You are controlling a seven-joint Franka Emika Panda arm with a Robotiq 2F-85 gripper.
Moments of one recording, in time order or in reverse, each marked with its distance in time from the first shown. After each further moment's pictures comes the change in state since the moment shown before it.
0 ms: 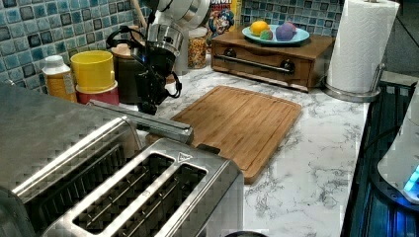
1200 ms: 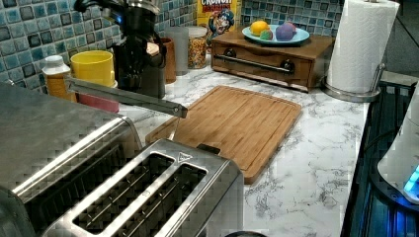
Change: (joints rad) arm 0.181 -0.227 -0.013 -0.034 -0.325 0.067 0.299
